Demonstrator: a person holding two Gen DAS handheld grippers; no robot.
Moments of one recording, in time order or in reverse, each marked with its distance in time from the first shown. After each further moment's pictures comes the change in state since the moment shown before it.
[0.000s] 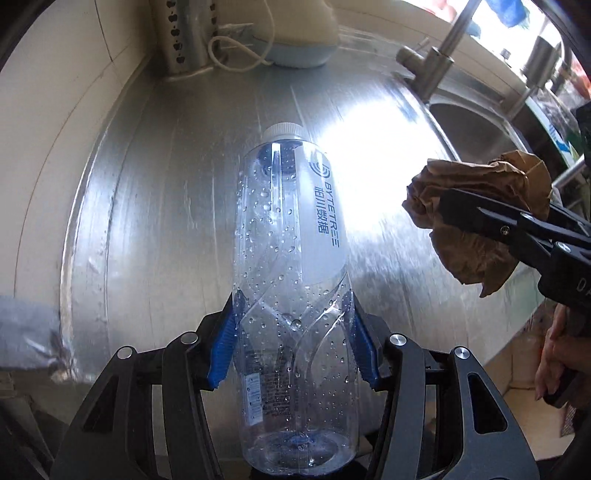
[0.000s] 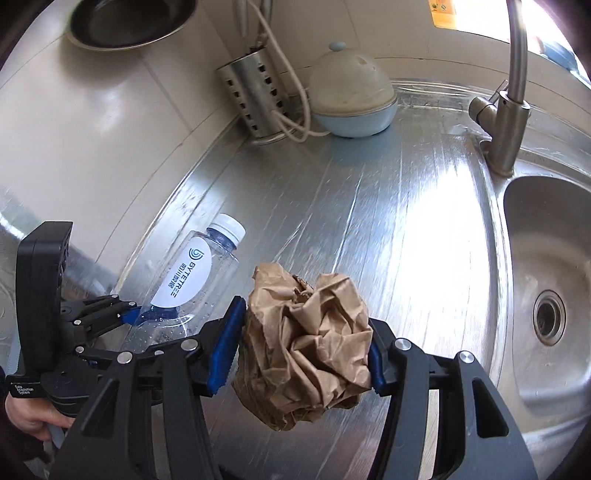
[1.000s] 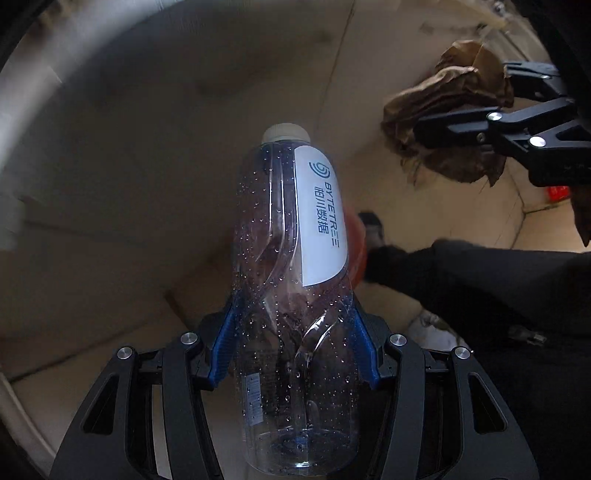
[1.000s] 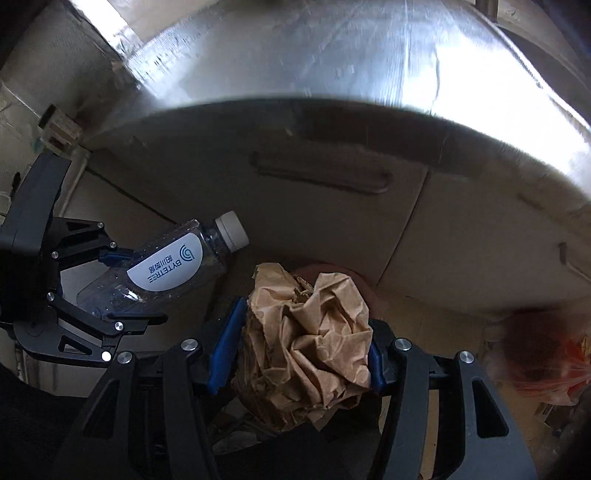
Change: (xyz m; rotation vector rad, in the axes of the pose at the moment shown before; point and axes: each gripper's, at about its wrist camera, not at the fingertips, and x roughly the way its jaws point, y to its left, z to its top) left arm 0.078 -0.030 -0.247 0.429 0.339 -0.071; right arm 0.054 0.024 -0.256 -0.015 0.308 -0.075
